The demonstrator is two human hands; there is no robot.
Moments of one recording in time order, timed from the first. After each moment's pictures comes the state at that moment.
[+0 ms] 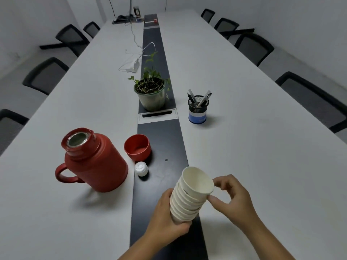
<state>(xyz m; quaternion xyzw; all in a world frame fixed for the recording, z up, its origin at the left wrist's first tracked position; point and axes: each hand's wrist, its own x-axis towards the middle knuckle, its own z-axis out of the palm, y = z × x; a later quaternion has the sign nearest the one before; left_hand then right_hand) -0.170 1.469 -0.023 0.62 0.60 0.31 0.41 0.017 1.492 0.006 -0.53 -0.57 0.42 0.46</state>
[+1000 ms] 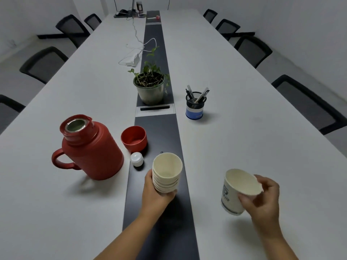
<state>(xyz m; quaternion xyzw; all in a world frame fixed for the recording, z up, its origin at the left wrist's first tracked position) -0.168 1.488 -0.044 0.45 0.66 0.45 0.41 0.072 1.465 -0.020 -0.52 -0.47 0.37 0.62</state>
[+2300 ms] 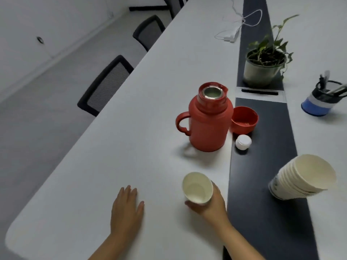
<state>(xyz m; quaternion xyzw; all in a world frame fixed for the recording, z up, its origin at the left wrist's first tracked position) -0.466 1.296 -0.092 0.42 0.89 0.12 0.13 -0.263 1.413 -0.080 -0.50 -0.62 0.54 0.28</state>
